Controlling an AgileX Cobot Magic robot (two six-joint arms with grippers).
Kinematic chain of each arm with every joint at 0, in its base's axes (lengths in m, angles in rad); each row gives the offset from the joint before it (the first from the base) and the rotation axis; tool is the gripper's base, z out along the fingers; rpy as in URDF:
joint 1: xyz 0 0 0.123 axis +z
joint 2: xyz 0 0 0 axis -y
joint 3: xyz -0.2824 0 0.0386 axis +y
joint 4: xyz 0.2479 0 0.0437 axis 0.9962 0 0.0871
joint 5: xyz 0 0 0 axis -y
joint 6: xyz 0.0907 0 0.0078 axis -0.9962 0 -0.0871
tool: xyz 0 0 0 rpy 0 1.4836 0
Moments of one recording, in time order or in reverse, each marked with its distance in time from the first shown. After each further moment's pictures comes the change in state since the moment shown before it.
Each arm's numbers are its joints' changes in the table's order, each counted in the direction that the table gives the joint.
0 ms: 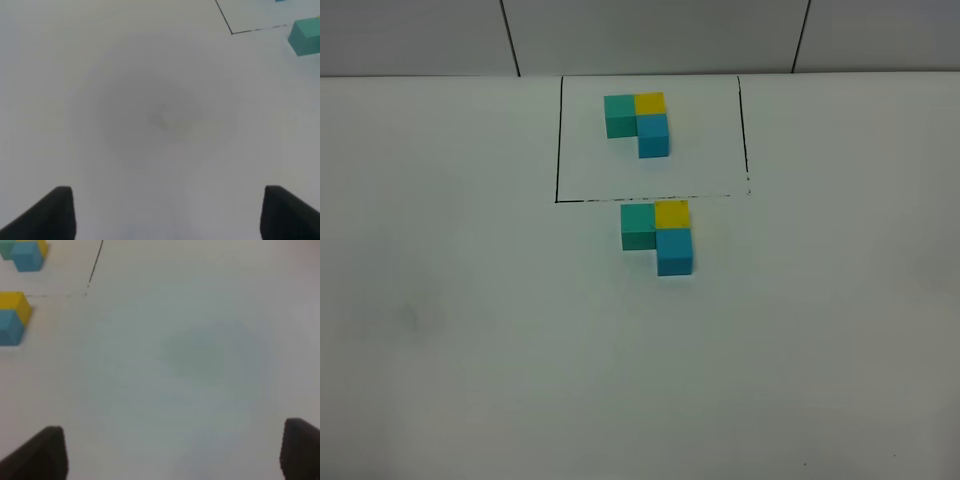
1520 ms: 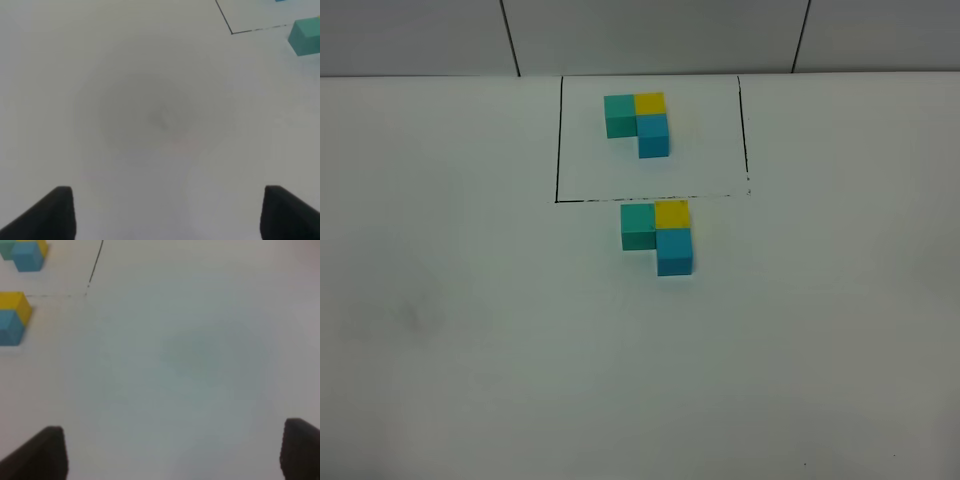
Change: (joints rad) left arm 0.000 0.000 0.000 0.000 0.000 0.000; right arm 0.000 0.000 0.000 0.000 0.000 0.001
